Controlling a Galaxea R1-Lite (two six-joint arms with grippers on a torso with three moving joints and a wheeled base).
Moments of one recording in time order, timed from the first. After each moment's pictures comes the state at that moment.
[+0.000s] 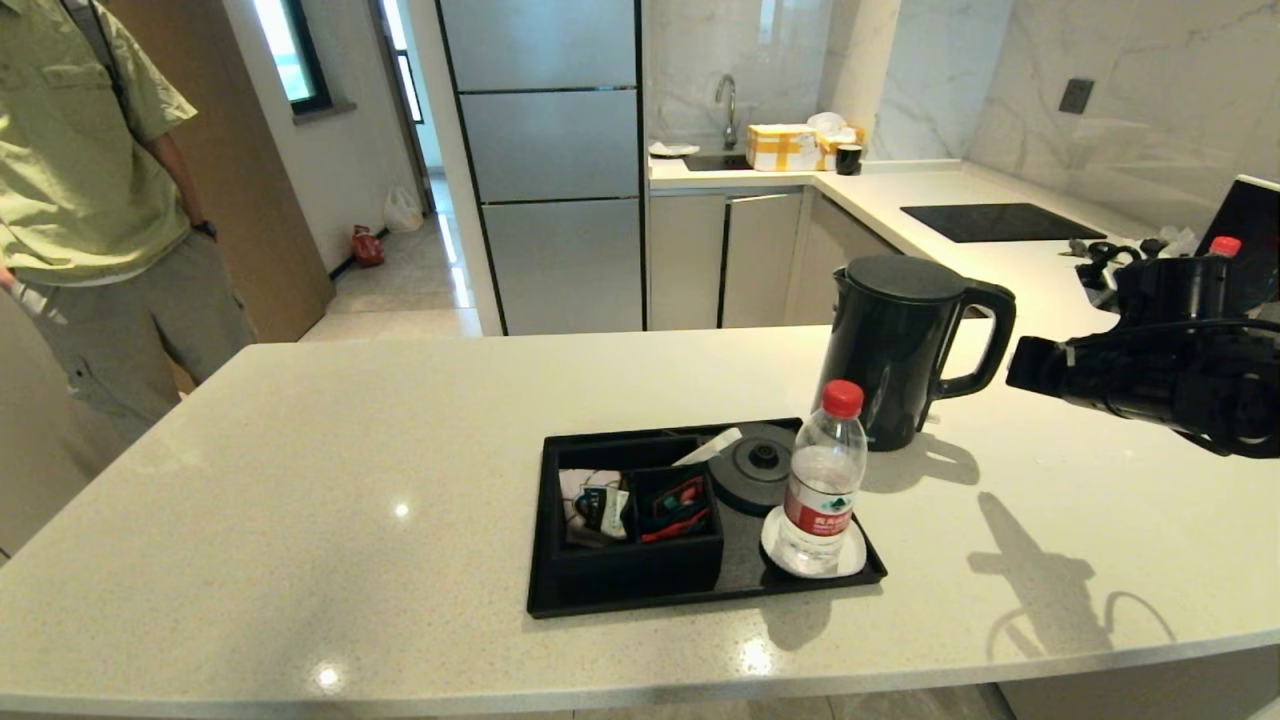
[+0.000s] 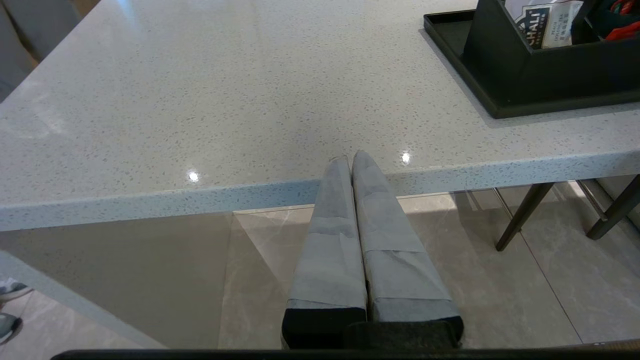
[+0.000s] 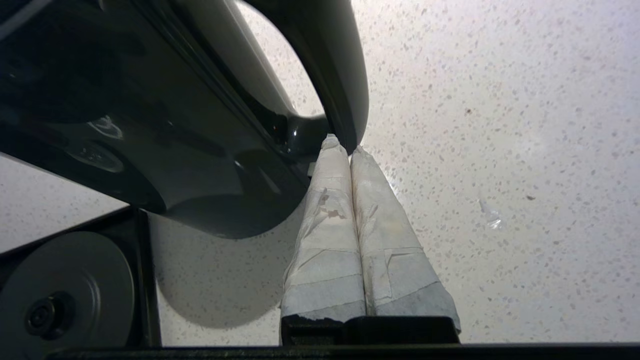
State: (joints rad) left arm 0.00 0.00 -0.07 0.17 -0.03 0.05; right arm -0.08 1.91 -1.06 -0.43 -0.01 0.20
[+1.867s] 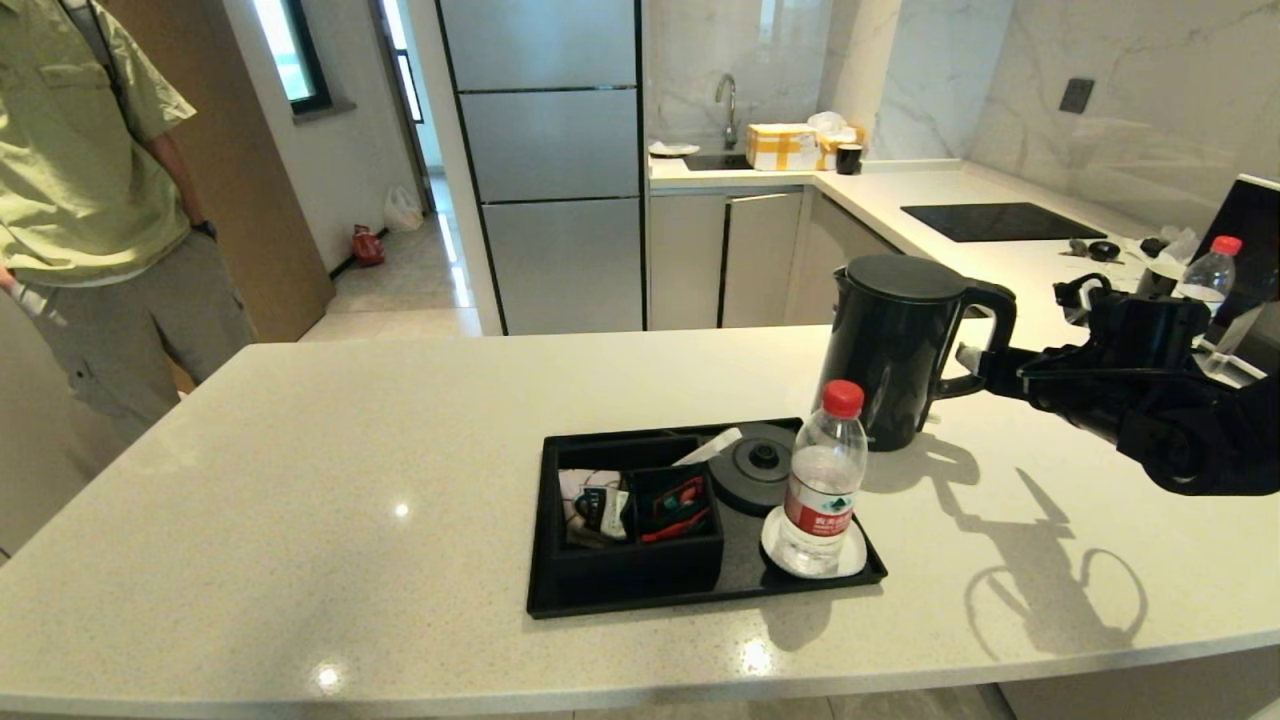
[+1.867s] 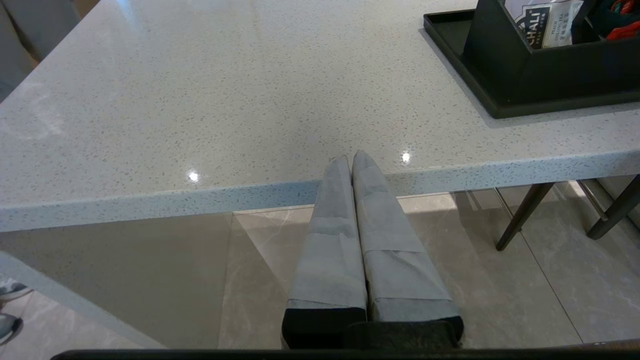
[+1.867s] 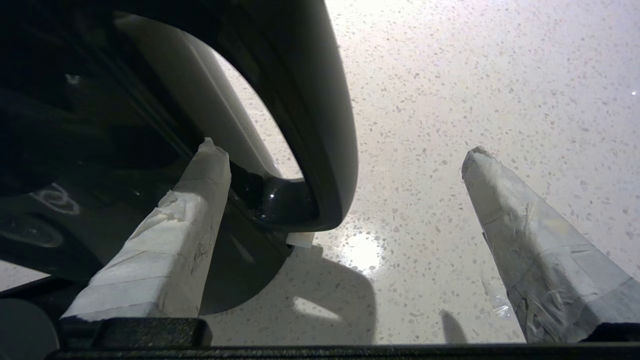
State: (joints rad) left arm 0.00 0.00 -0.07 0.17 -0.03 0.05; right arm -0.09 2.07 -1.02 -0.80 -0.03 0.13
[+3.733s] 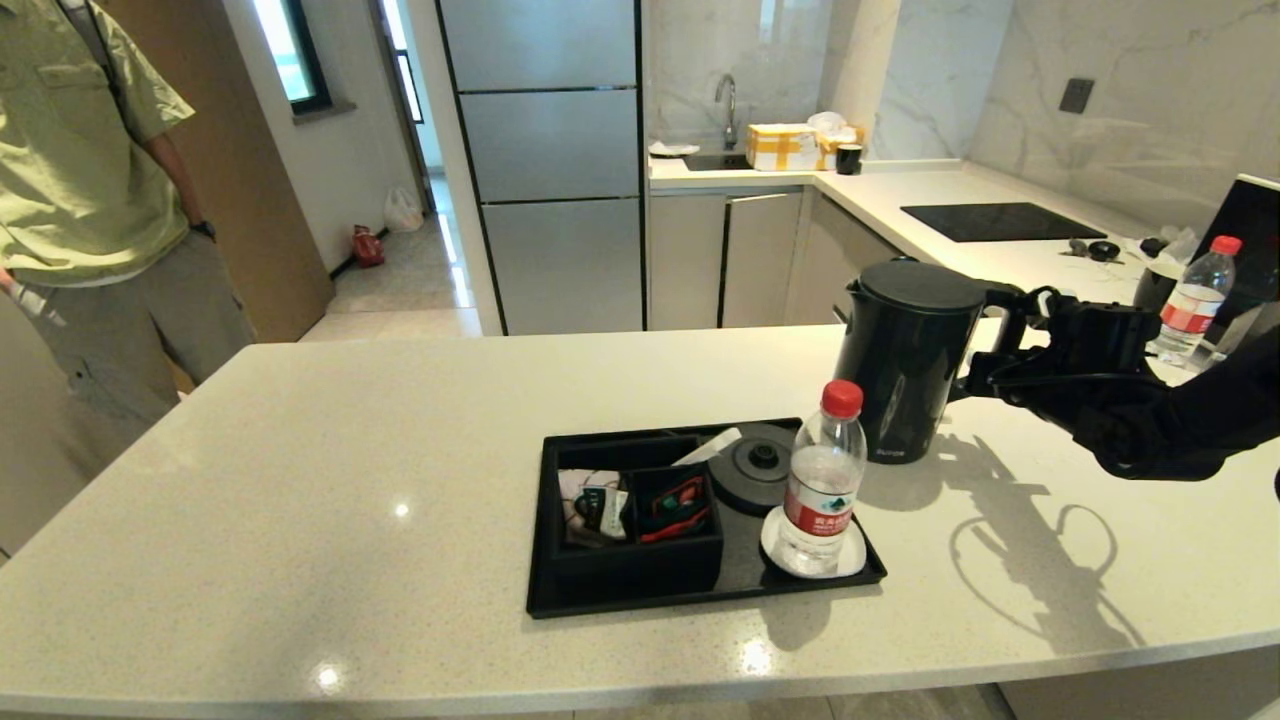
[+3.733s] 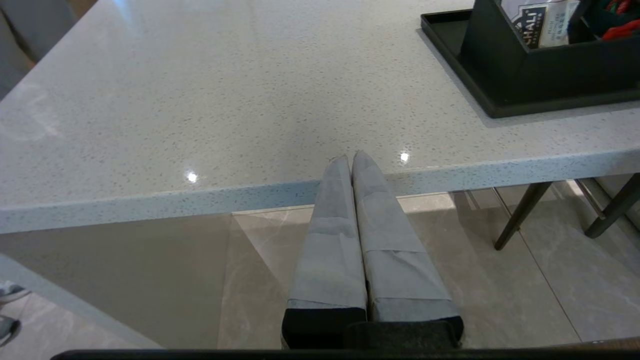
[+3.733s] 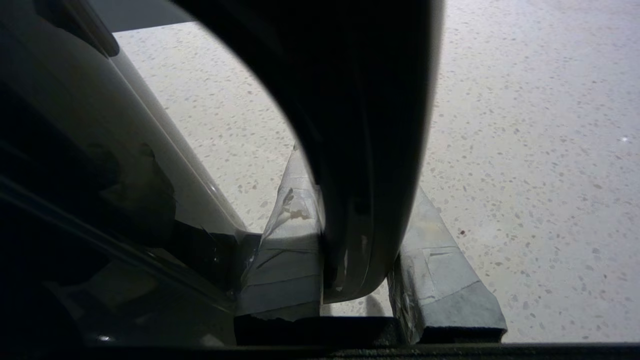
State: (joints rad) left arm 0.00 0.00 -0.07 0.17 -0.03 0.05; right arm -0.11 2.25 -1.21 -0.80 -0.01 0.01
